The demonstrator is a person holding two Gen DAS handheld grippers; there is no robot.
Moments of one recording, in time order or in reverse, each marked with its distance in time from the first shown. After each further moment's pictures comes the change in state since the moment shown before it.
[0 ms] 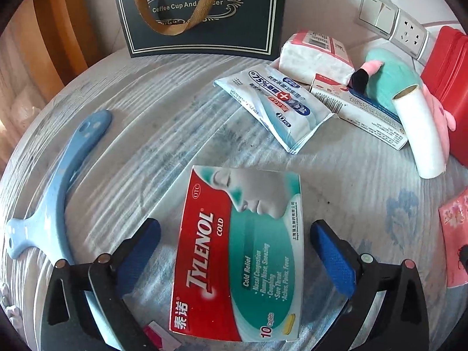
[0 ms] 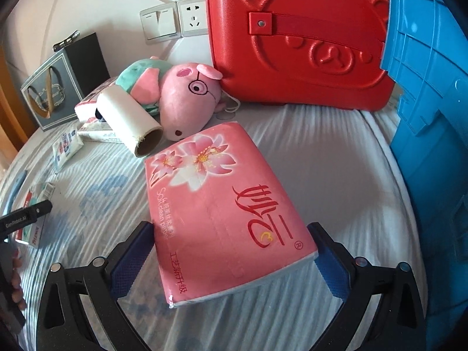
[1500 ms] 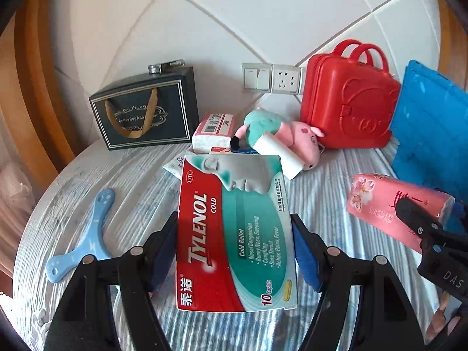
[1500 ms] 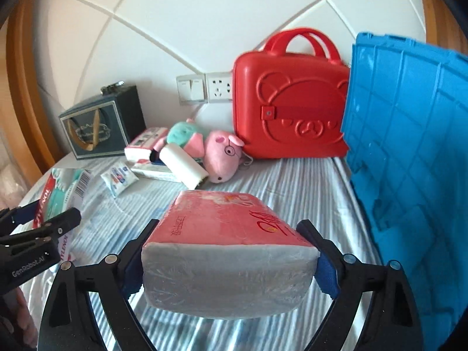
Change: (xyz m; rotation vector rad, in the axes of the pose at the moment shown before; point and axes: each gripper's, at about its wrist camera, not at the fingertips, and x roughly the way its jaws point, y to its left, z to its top) left arm -0.205 -0.055 -0.055 0.265 -0.311 -0.204; right arm -0.164 0.047 -0.022 0.003 -0.251 -0.018
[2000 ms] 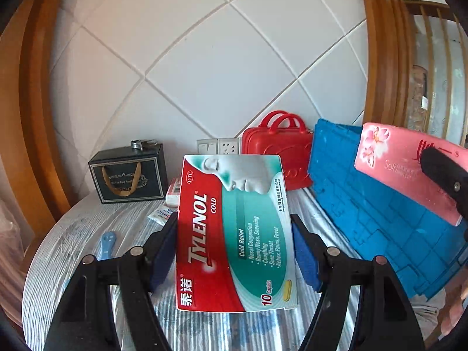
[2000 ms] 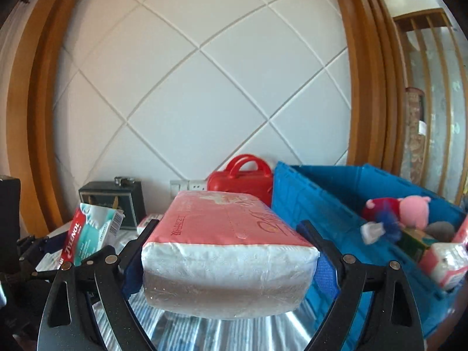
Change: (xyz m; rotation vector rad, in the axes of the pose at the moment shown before) left arm -0.197 -0.021 -0.004 0.086 -0.269 -0.203; right arm -0.274 0.028 0.000 0.033 -0.417 -0.199
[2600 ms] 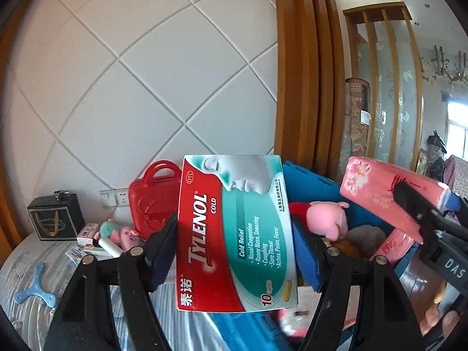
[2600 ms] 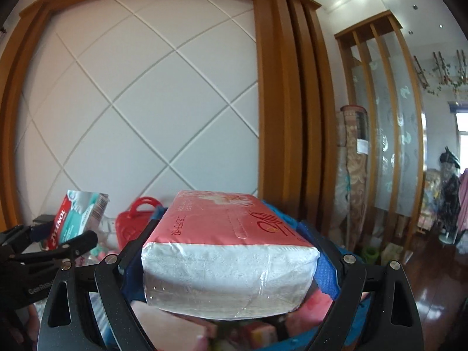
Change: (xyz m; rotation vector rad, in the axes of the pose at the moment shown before) left arm -0.041 -0.326 0.061 0.075 -0.127 -0.185; right arm -0.076 -0.321 0.030 0.051 -0.120 -0.159
